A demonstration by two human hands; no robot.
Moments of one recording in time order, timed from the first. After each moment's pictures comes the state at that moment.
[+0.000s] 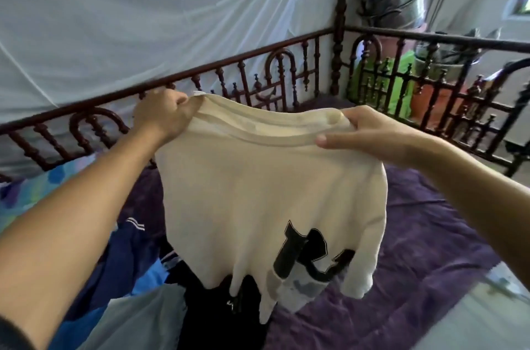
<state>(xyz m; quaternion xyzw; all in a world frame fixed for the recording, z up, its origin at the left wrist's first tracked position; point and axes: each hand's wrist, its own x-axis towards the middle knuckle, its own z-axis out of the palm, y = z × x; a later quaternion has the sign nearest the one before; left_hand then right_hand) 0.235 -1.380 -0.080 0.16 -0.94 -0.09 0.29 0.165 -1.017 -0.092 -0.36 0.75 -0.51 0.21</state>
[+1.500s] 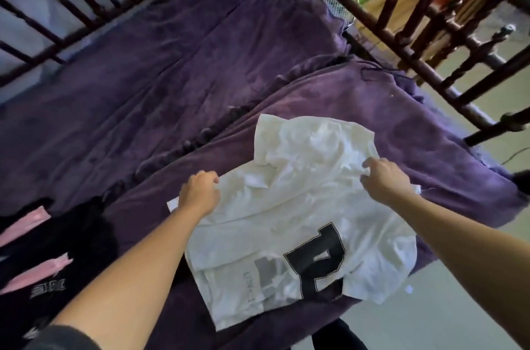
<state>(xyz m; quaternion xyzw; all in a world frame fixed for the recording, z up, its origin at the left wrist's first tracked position) -0.228 -0.994 -0.519 0.29 -0.92 -0.13 -0.23 -0.383 -0.641 -0.561 -0.06 0.96 -0.09 0.28</state>
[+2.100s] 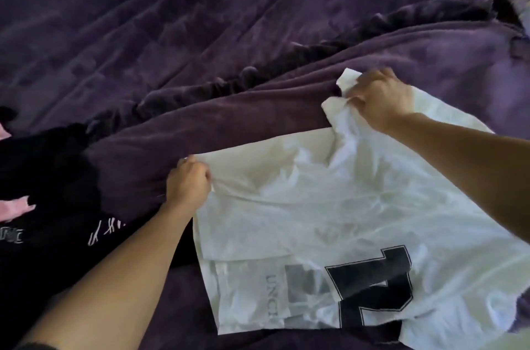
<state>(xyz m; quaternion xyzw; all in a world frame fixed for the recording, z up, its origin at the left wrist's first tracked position) -0.142 -1.105 -0.683 0.35 -0.90 -0.09 -0.24 -0.455 -0.878 -0.644 -0.36 0.92 -0.03 0.14</state>
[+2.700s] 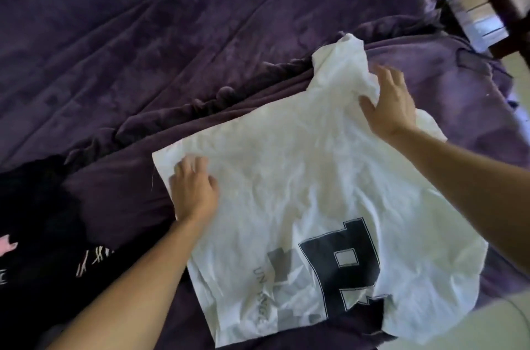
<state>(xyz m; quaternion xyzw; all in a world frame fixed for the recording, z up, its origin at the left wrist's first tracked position) -0.182 -1.073 -0.661 0.38 -0.91 -0.13 -0.07 -0.472 -0.838 -0.615 -0.19 0.96 -0.19 0.11</state>
